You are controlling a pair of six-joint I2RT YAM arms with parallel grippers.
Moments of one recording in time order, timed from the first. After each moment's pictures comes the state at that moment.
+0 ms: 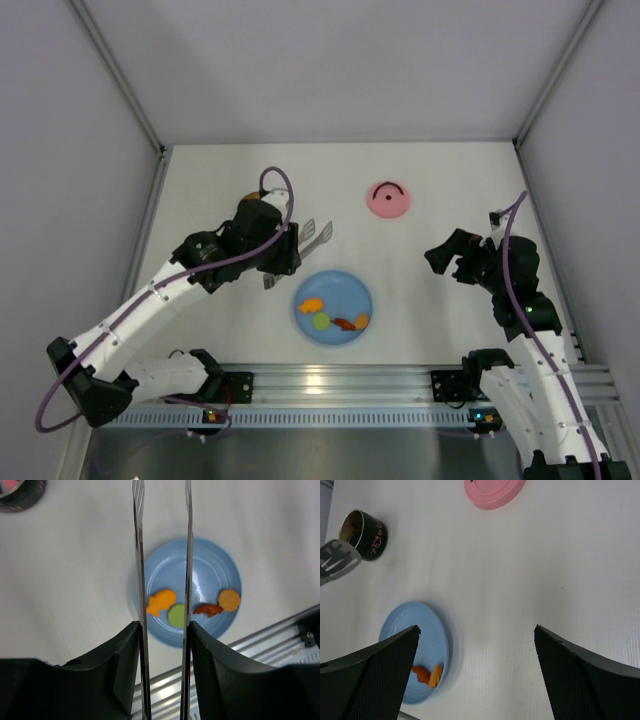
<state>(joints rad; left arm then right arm) -0.69 1.16 1.24 -0.84 -0.11 -0.45 0.06 0.60 0.62 -0.49 -0.26 0.45</state>
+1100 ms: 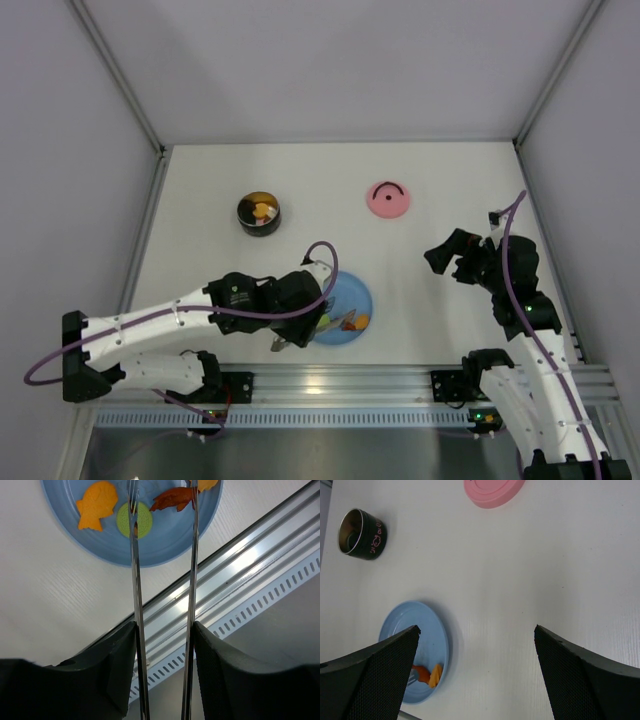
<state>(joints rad) -1.23 1.13 1.06 -1.00 -0.16 -0.61 0.06 0.61 0.62 -0.49 -0.27 0.45</state>
